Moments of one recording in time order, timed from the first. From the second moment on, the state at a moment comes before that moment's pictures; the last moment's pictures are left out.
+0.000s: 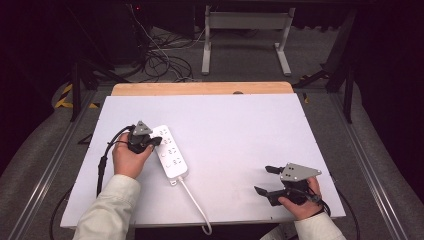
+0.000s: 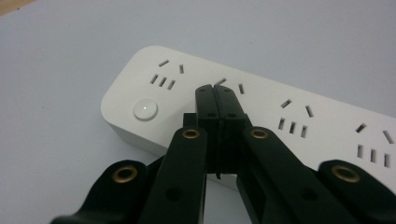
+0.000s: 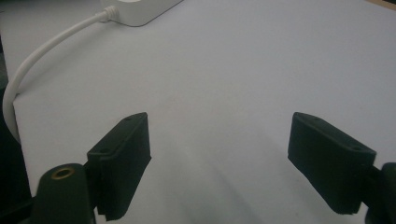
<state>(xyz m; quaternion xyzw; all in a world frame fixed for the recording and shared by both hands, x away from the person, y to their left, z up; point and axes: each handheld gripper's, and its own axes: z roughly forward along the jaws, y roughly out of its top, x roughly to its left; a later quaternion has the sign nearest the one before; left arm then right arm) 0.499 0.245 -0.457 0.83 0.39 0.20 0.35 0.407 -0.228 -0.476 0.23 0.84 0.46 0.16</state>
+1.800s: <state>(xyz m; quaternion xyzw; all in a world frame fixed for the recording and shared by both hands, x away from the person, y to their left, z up) 0.501 0.248 -0.464 0.82 0.40 0.18 0.36 0.406 -0.227 -0.476 0.23 0.84 0.46 0.16</state>
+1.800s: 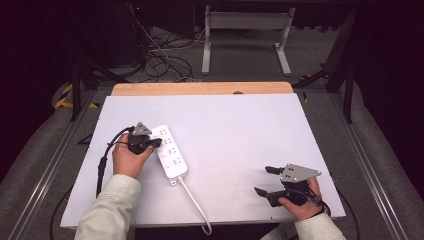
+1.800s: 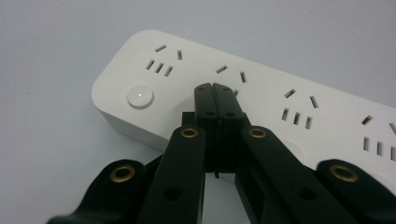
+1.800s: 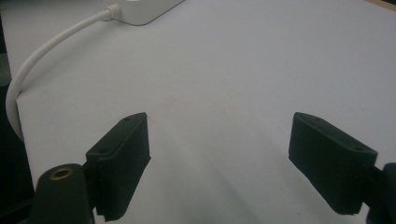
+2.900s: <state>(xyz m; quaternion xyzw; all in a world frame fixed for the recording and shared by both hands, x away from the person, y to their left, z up) 0.507 0.251 -0.432 0.81 0.39 0.23 0.38 0.407 -0.227 -0.477 0.23 0.84 0.46 0.15</state>
